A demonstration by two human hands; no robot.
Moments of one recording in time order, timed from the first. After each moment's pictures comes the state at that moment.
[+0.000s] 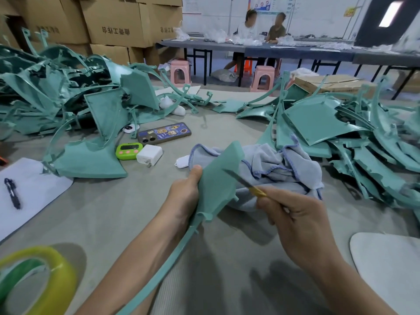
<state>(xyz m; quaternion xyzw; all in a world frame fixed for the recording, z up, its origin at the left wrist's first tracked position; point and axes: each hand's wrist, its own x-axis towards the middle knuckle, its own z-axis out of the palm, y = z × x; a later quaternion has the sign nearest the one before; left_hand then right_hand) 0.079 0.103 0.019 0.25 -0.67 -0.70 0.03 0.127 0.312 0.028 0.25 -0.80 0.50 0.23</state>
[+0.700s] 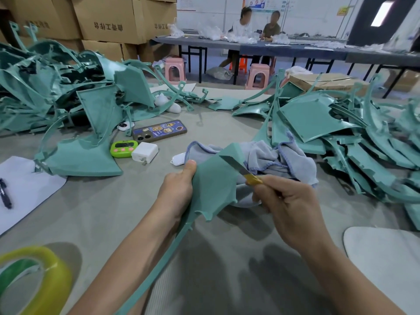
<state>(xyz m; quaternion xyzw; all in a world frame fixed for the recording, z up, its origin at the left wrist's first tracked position) 0.066 0.089 0.005 0.23 -0.74 -0.64 0.06 0.109 0.316 0.029 0.24 -0.82 0.48 0.19</state>
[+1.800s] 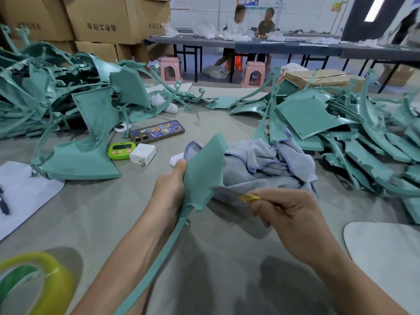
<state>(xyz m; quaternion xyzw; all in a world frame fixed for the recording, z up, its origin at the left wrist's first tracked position) 0.068 0.084 0.015 0.28 -0.68 -0.68 0.06 0.129 0.315 0.029 0.27 -0.78 0.54 0.11</state>
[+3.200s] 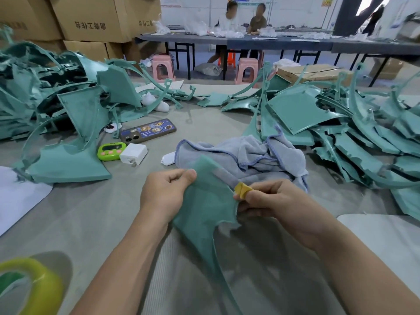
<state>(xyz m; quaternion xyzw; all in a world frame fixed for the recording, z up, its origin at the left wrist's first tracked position) 0.091 0.089 0.015 0.13 -0.77 -0.61 0.09 0.111 0.324 0.042 0.08 -0.72 0.67 -0.16</state>
